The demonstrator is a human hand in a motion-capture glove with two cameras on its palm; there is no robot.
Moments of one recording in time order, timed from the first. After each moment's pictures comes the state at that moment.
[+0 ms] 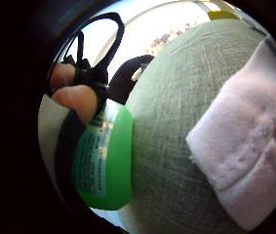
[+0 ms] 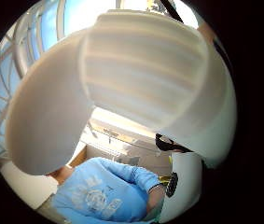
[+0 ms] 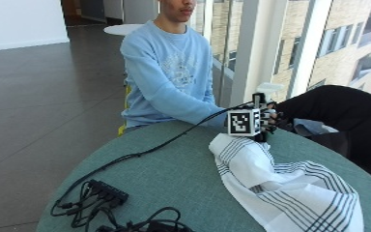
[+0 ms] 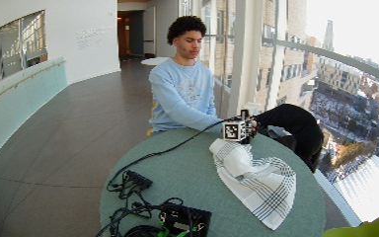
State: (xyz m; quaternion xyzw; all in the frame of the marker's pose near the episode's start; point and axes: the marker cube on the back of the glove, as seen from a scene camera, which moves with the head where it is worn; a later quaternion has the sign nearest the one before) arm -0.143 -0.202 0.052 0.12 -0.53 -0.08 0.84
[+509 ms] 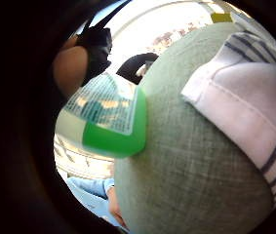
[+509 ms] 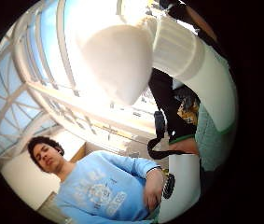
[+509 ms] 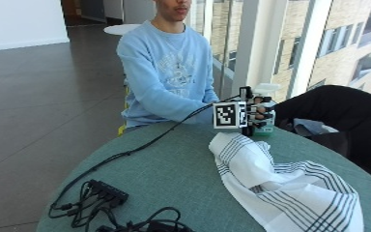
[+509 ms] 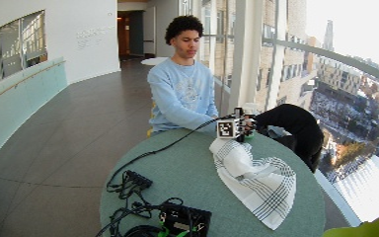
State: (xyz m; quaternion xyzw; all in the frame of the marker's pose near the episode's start) arm -0.122 -0.160 0.030 0.12 -0.51 -0.09 0.85
